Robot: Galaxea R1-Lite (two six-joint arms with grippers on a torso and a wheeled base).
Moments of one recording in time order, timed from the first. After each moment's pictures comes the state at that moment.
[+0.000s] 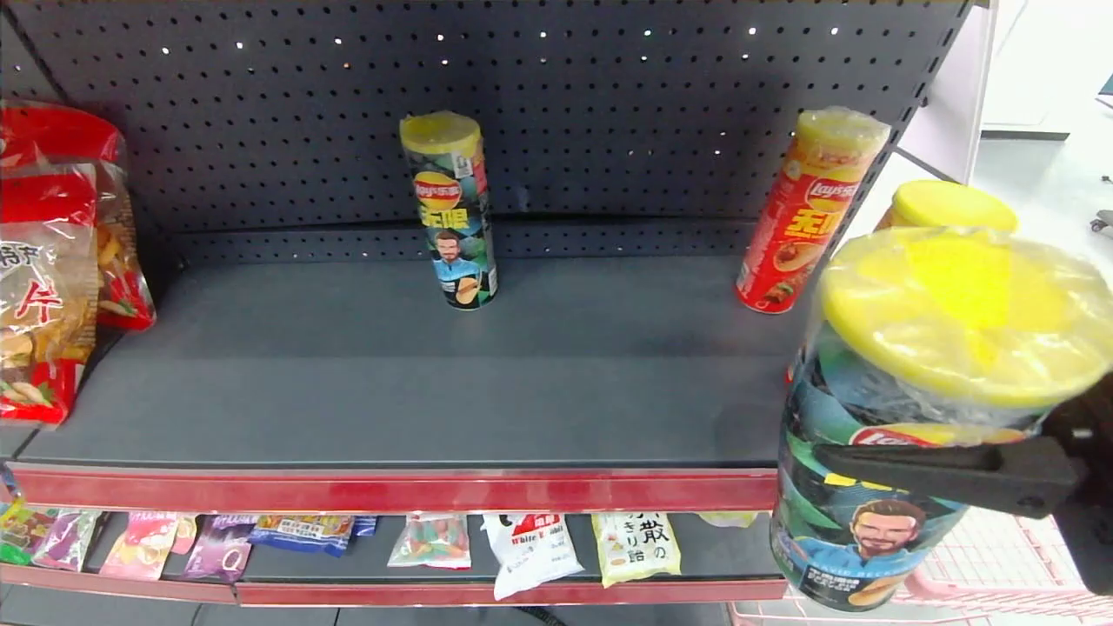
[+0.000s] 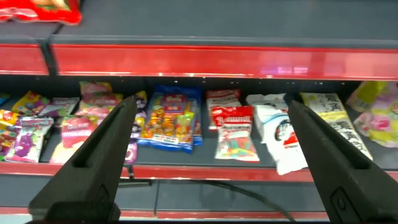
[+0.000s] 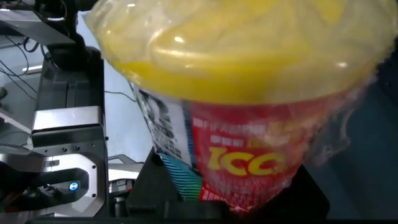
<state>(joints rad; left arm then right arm) 0.01 0.00 0.00 0.00 0.02 -0.01 0.69 1.22 -0.97 0.07 0.53 -0.44</state>
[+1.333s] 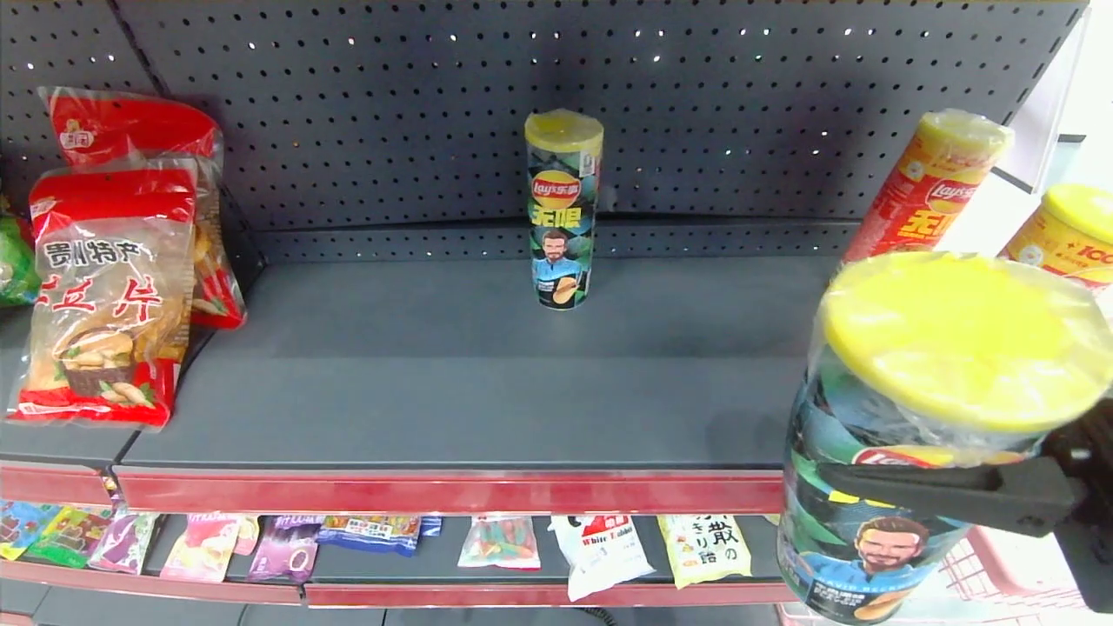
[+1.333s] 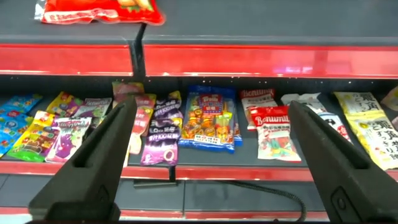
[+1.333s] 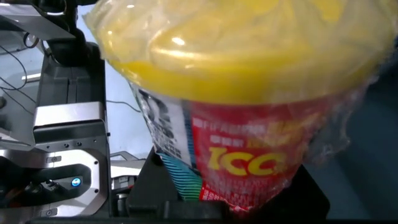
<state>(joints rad) 0.01 0.00 0.00 0.00 0.02 0.00 0.68 1.20 -0.93 0.07 0.52 -0.44</state>
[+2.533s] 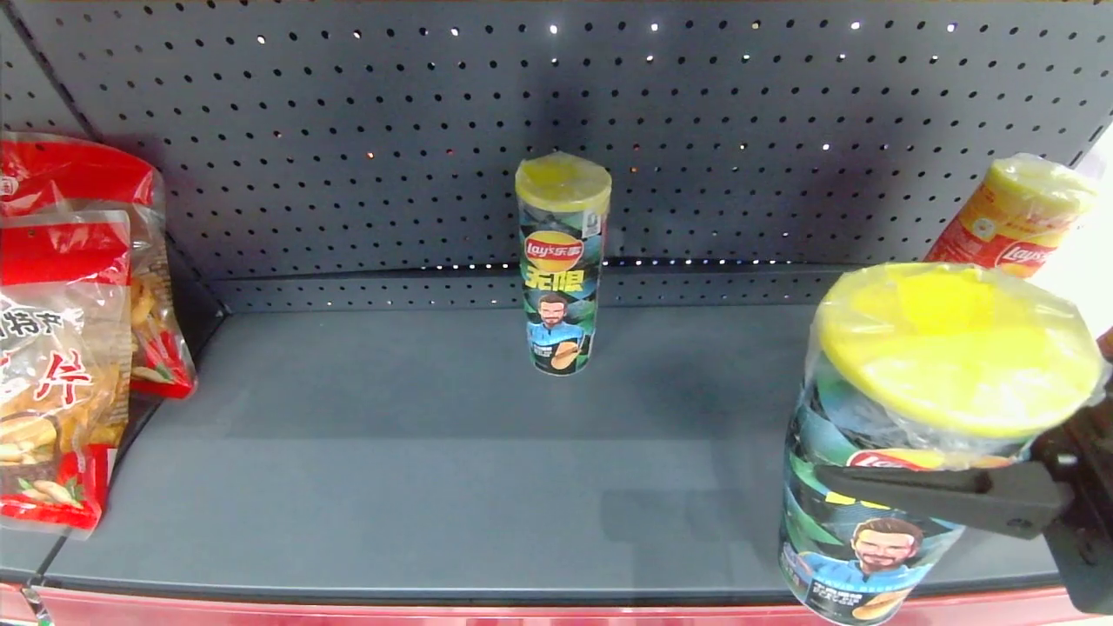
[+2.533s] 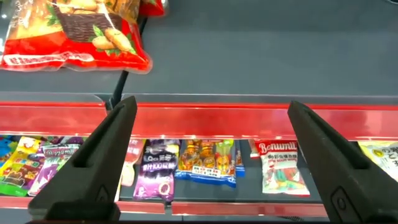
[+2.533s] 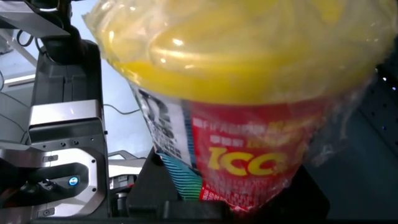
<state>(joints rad) 0.01 0.00 0.00 0.01 0.02 0.00 0.66 1.20 -0.90 0.04 0.52 -0.44</state>
